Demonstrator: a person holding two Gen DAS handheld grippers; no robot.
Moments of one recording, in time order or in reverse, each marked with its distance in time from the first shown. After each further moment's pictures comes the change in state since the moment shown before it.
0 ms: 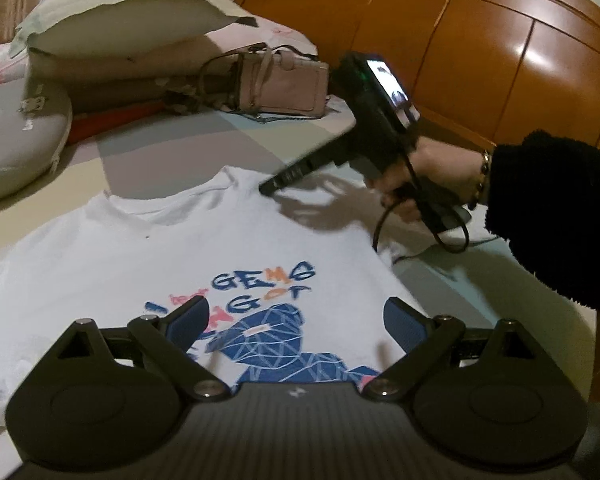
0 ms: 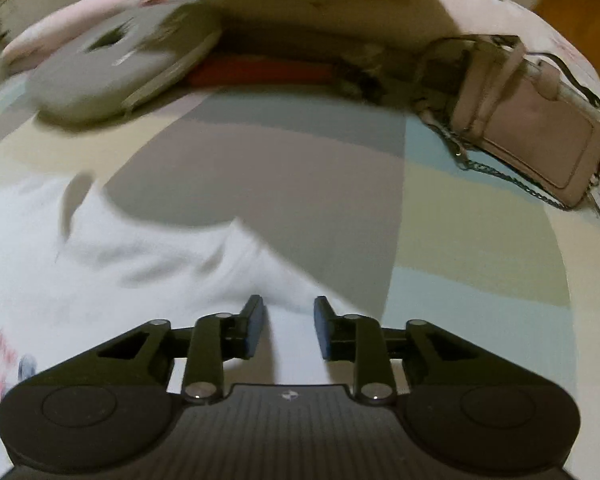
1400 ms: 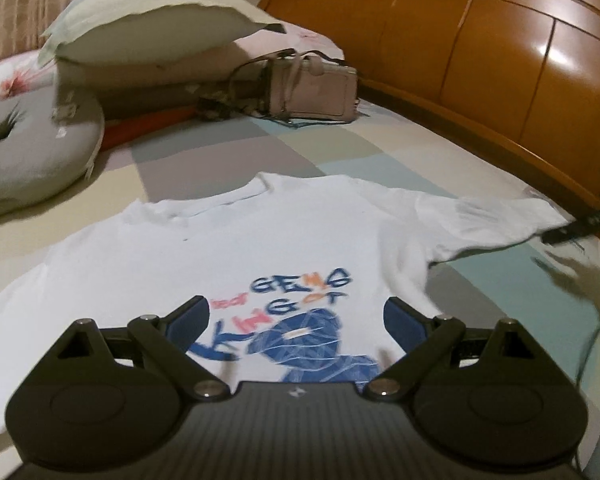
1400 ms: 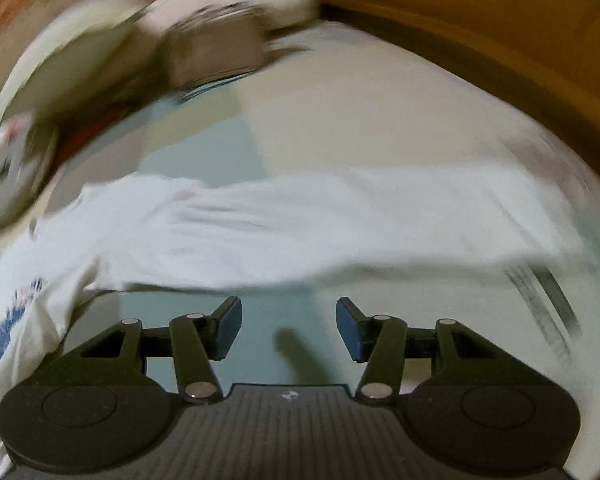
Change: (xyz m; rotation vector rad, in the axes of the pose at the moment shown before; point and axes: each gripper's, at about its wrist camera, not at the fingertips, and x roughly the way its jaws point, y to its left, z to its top) left arm -0.008 -0.012 0.004 0.027 0.004 0.076; right arm -0.240 -0.131 -0.250 0.667 -0.051 -0.168
